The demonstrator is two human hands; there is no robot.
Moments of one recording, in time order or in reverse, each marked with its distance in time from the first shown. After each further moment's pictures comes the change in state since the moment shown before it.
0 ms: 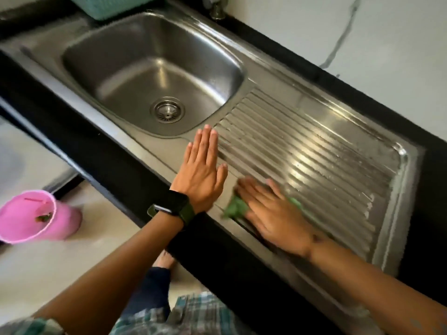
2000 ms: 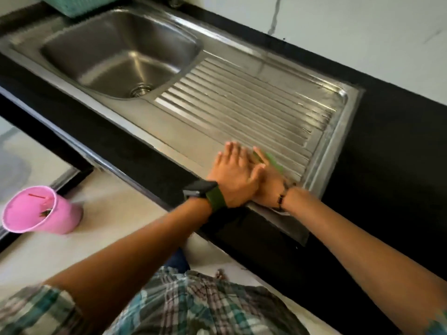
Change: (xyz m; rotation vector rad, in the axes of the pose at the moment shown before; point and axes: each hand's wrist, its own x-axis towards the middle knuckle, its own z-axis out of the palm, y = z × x) left_hand -0.087 0.170 0.079 0.125 -0.348 -0.072; right_hand -0.130 0.021 0.002 0.091 -0.086 0.100
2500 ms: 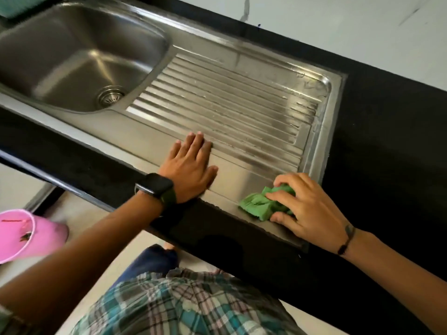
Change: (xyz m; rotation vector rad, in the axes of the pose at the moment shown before) left_hand 0.028 -0.073 -0.033 0.311 -0.033 0.167; right_hand -0.069 0.018 -0.020 0.078 0.100 0.117
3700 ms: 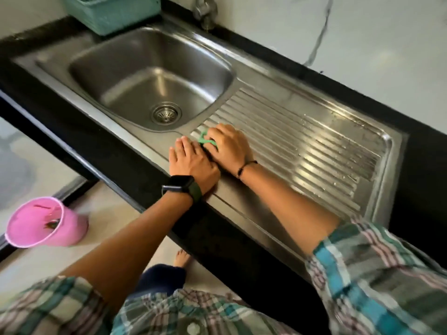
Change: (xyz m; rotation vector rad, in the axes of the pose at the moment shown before) left_hand 0.024 -0.096 -0.020 -0.197 0.205 -0.511; right_hand 0.291 -0.096 0.020 0.073 0.230 -0.033
